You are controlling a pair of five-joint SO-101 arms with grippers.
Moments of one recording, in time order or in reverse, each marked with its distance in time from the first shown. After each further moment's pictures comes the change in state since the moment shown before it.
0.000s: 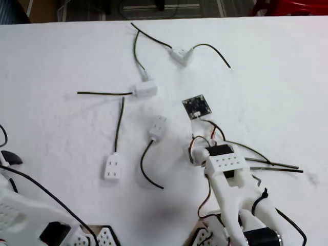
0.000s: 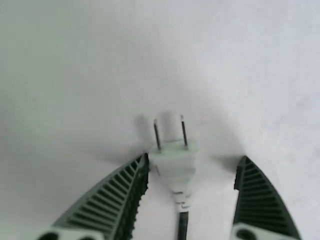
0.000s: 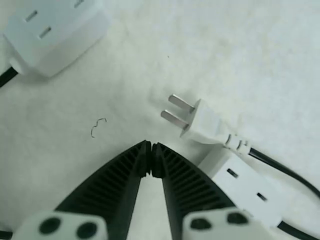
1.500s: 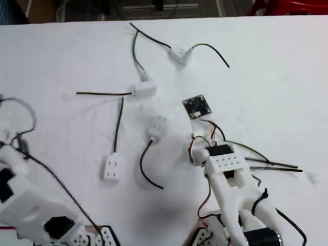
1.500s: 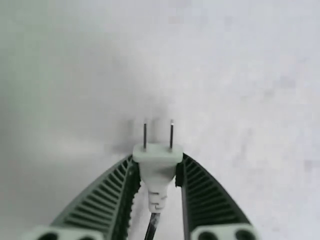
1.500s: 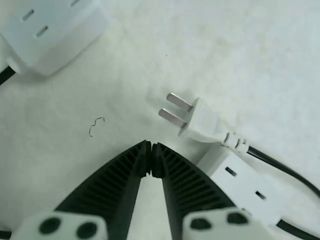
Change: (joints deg) left arm 16.8 -10.2 2.3 10.2 -3.4; right arm 0.0 0.0 0.0 0.0 0.0
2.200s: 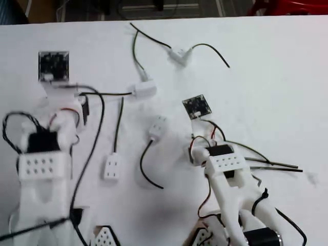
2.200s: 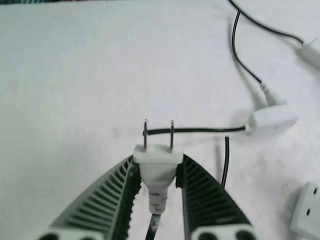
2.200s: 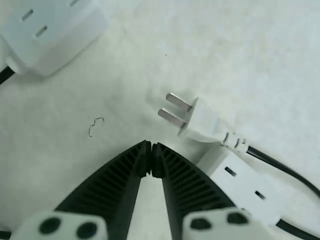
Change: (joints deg) left arm 36.7 -58.5 32.2 -23.3 24.0; right arm 0.1 0.0 0.0 0.0 0.0
